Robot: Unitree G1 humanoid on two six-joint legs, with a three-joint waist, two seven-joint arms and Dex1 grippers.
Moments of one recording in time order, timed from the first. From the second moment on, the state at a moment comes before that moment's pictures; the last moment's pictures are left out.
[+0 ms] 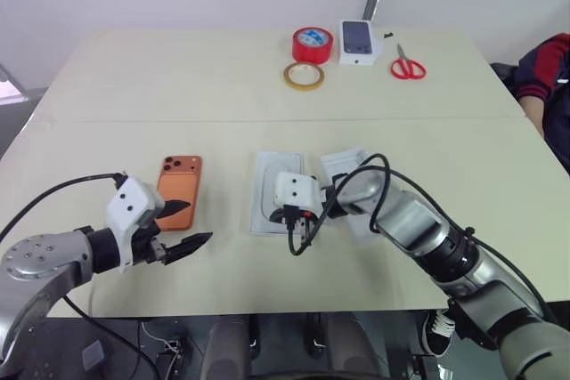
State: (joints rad) left arm 0.19 0.88 0.35 -0.64 -0.65 0.73 -0.78; right arm -0.69 -0.51 0.60 -0.23 0.08 0.76 1.01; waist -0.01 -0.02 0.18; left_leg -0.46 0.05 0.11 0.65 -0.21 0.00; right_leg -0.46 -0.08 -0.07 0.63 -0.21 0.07
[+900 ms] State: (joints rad) left arm -0.20 0.72 0.46 -0.24 -0.67 1.26 -0.31; right arm -0.94 -0.07 0.61 0.23 -0.08 0.66 0.70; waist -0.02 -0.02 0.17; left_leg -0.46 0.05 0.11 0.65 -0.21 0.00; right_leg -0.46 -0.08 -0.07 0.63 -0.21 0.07
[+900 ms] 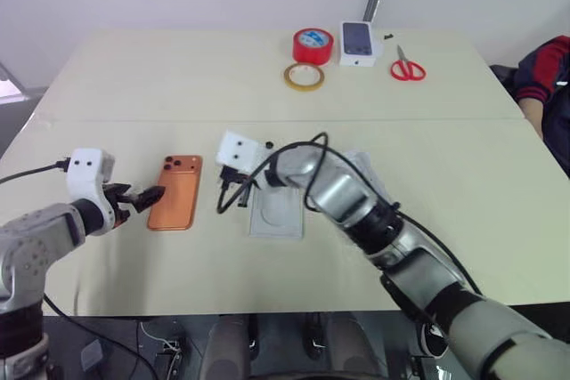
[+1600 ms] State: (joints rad) left arm -0.33 0.51 0.50 -0.29 -0.76 1.55 -0.34; right arm -0.95 -0.04 0.70 0.35 -0.22 0.55 0.78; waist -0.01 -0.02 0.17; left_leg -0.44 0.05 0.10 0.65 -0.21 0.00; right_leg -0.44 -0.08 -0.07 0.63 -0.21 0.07
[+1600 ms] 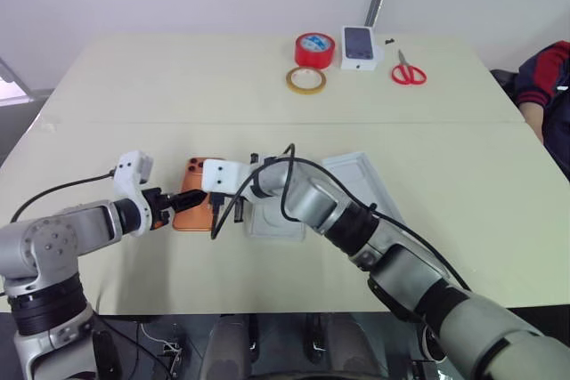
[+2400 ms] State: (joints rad) left arm -0.36 0.45 0.52 -0.28 -0.82 1.60 -0.32; right arm -0.92 -0.06 0.69 0.31 -0.25 0.54 0.80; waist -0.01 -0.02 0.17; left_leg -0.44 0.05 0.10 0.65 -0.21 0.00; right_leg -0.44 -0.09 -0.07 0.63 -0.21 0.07
